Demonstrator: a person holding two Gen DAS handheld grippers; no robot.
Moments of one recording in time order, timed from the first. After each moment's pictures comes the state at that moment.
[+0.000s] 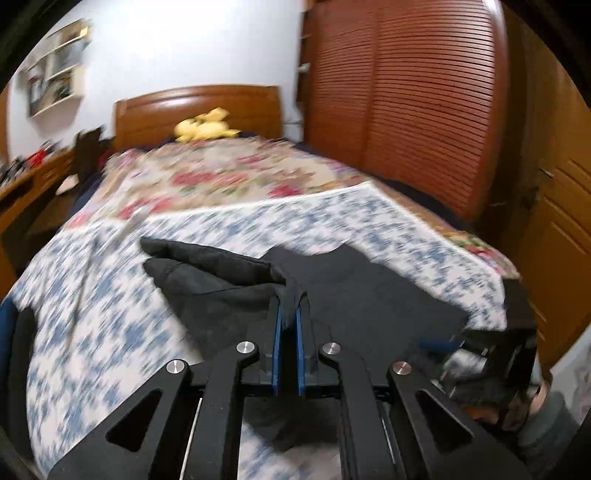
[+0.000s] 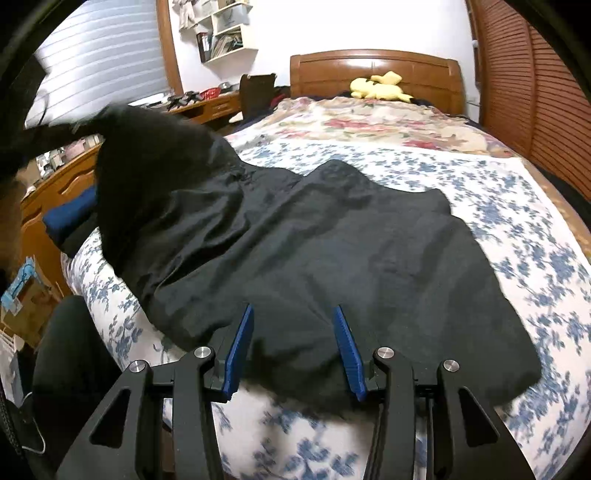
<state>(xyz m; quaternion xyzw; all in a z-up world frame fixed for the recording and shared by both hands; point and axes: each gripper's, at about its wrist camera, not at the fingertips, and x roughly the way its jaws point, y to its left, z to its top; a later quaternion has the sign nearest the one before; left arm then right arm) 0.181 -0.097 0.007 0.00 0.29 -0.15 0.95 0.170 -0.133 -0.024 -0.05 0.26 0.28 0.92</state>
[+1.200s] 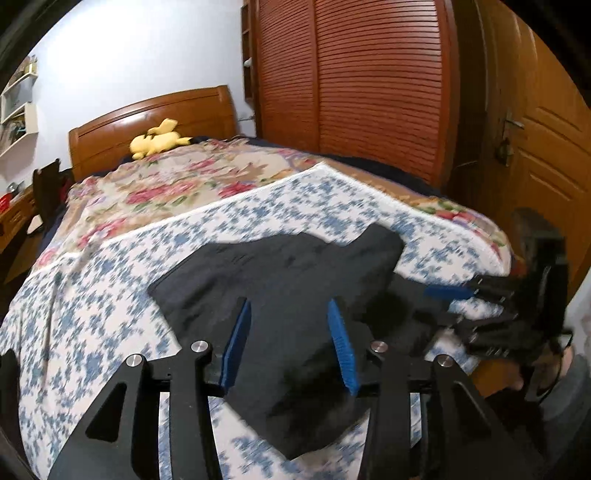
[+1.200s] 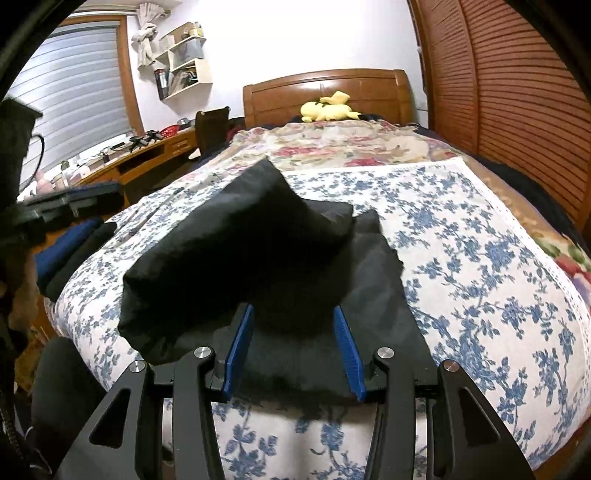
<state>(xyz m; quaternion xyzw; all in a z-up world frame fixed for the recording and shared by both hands) 0.185 -0.160 -0.025 0.07 0.30 -0.19 0.93 0.143 -0.191 -0.002 0.01 0.22 0.21 0.95</state>
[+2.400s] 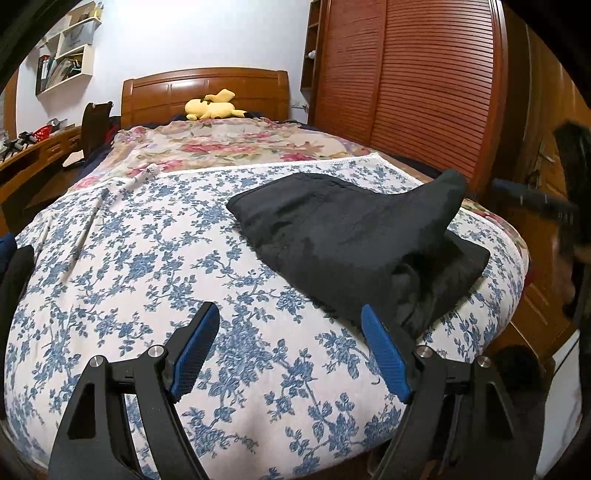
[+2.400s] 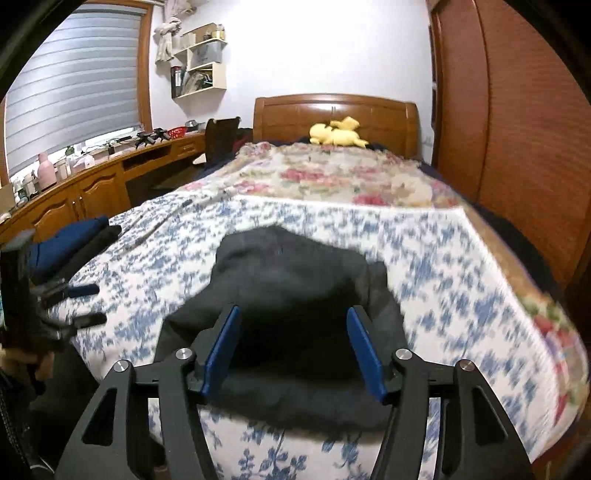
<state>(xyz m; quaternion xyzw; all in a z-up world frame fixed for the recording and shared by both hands) 0.123 -0.034 -0.092 -0.02 0.31 -0.13 0.94 0.124 -0.157 0.063 -0.06 0.18 0.19 0.96</state>
